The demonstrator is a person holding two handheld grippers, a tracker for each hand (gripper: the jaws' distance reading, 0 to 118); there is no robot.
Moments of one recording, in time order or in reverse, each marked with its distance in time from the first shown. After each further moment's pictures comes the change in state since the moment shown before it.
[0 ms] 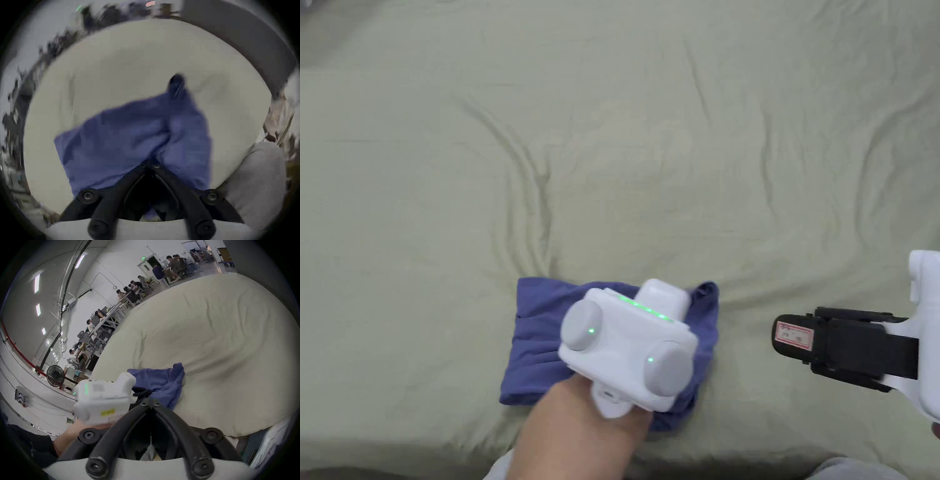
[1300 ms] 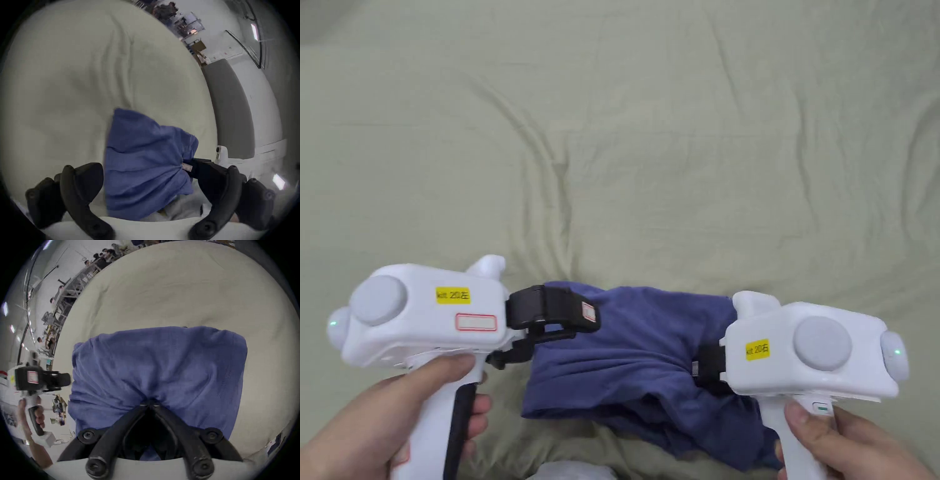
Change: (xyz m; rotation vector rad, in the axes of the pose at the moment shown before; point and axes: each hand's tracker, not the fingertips) left arm -0.235 -0.076 -0.034 -0.058 -0.609 0.791; right arm 0.007 -0.004 -0.210 -0.322 -0.219 -0.094
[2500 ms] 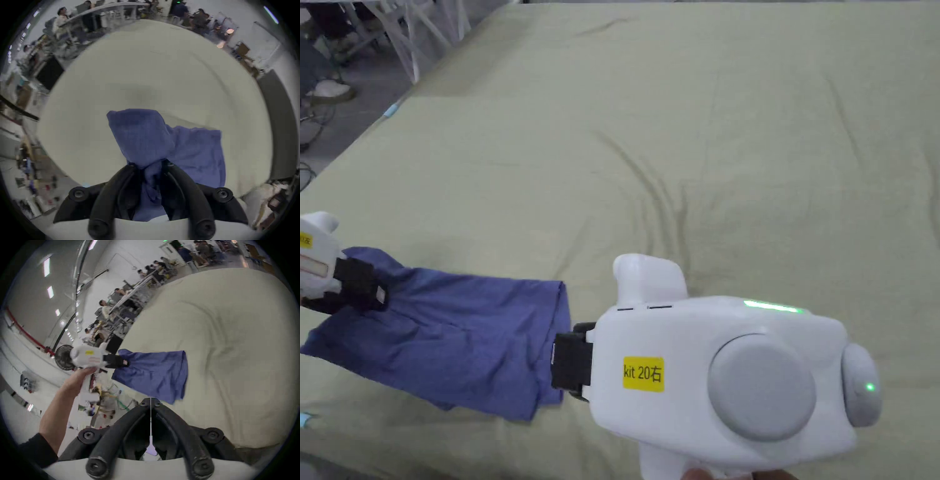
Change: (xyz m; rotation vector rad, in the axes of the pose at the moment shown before) left arm -0.135 0.085 0.317 0.255 0.835 0.002; right arm -0.276 -0.031 0.070 0.142 0.387 0.296
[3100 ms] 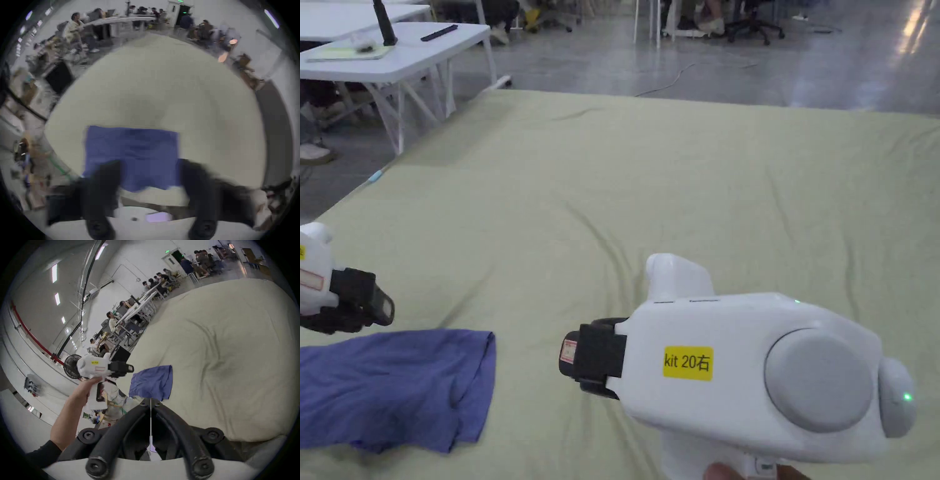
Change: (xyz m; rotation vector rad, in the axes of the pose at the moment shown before) left arm 0.091 -0.041 0.113 0.130 -0.311 -0.001; right arm -0.004 -0.004 0.112 0.168 -0.011 -0.017
